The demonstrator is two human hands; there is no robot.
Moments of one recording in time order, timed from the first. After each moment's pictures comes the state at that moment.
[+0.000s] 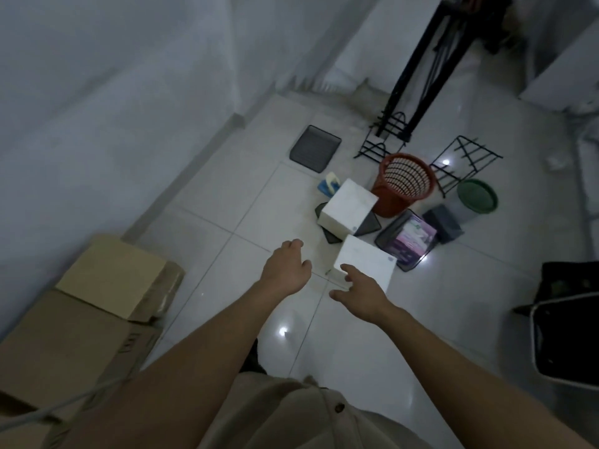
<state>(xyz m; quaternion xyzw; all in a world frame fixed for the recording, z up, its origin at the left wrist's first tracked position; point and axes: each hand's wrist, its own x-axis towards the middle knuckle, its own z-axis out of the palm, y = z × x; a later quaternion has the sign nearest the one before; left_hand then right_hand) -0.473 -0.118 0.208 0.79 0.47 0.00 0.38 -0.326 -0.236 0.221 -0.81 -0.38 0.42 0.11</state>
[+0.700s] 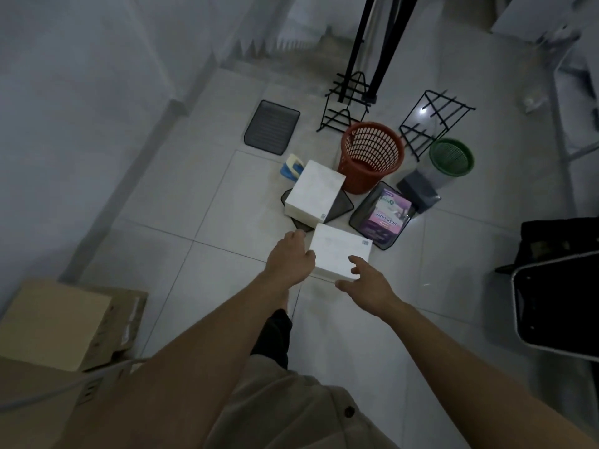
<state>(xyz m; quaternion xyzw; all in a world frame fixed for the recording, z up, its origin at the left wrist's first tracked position) -0.281 -0.065 0.160 0.80 0.43 -0.06 0.41 -0.161 -0.209 0.172 -0.85 -0.25 0.44 0.16</state>
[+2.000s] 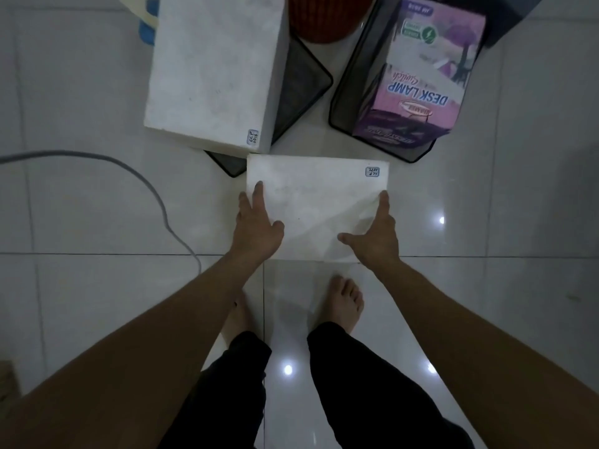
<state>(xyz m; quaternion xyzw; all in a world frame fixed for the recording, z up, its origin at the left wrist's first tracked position) -0.047 -0.003 -0.421 0.73 0.49 -0.21 0.42 0.081 -0.179 -0.420 -0.88 0.02 0.41 0.22</state>
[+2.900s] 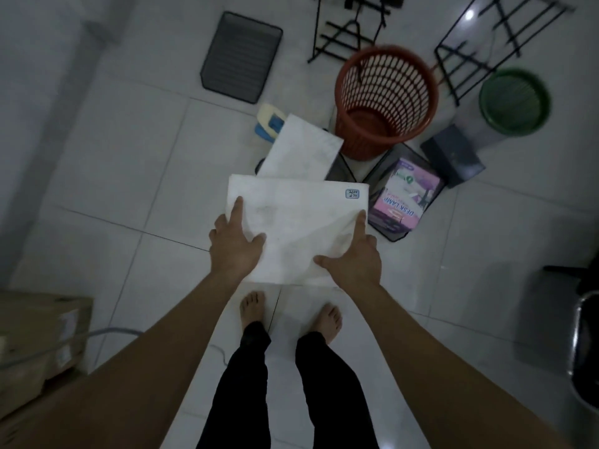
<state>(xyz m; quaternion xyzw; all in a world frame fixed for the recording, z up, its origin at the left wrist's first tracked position) -0.118 0.059 -0.066 0.69 0.62 -0.06 0.36 0.046 -0.080 -0.068 -0.89 -0.19 0.38 0.15</state>
